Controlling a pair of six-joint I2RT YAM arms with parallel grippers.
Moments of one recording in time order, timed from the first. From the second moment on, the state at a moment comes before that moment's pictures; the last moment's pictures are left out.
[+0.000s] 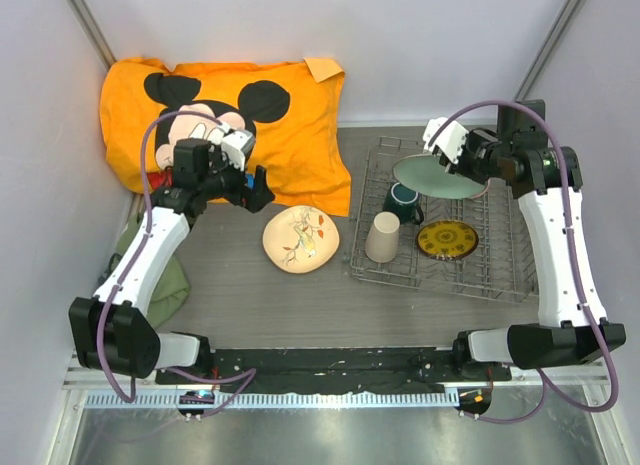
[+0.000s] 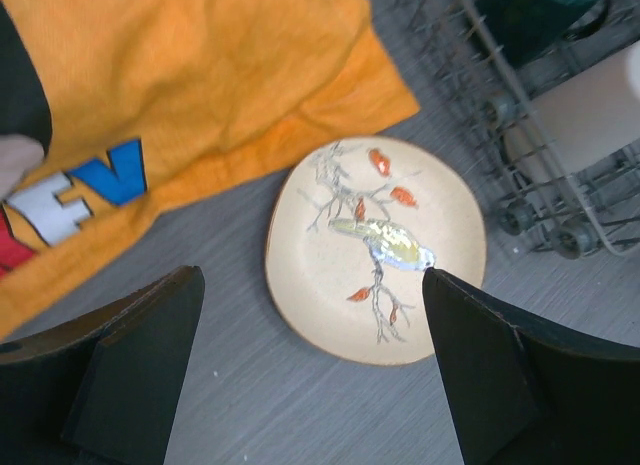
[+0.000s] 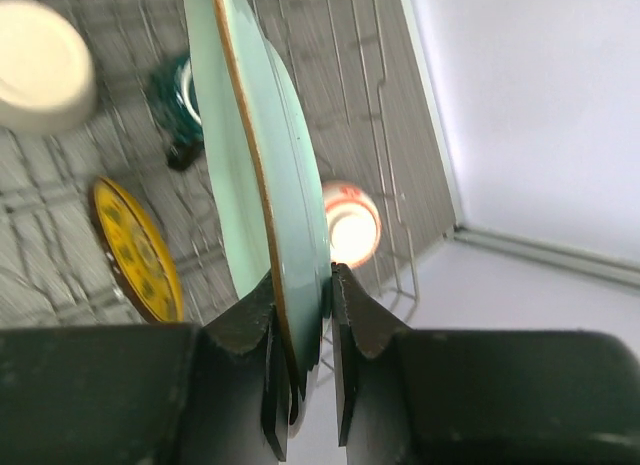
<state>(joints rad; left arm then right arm) -0.17 1.33 1.13 -0.42 0.48 0.14 0.06 1.34 1.68 -1.08 -0.29 -1.16</state>
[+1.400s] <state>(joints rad) -0.66 1.30 1.32 -0.37 0.61 0.19 0.40 1.22 1.60 -0.94 -0.65 -0.62</state>
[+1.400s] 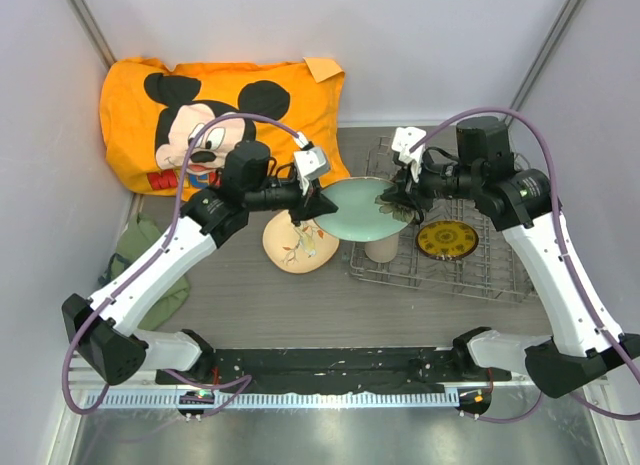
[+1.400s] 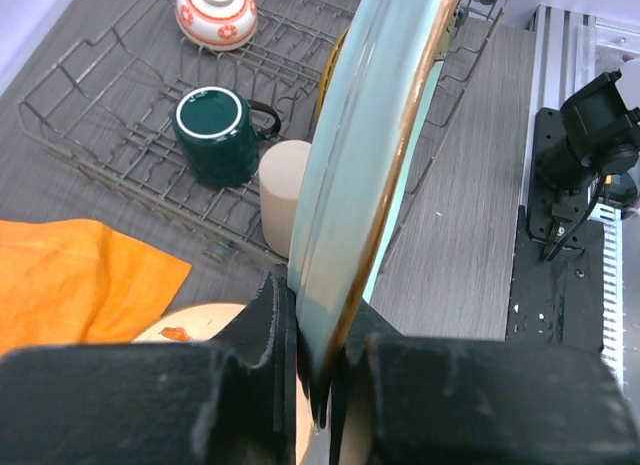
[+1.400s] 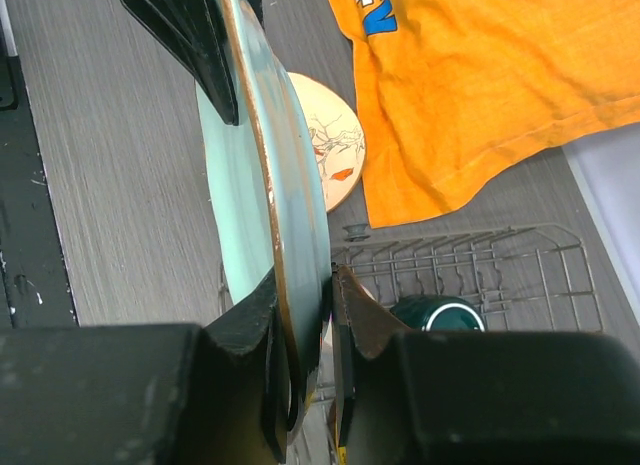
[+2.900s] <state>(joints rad) -0.14 1.56 0.95 -0.18 0.69 -0.38 0.41 1.05 1.35 -0.75 -0.47 -0.60</state>
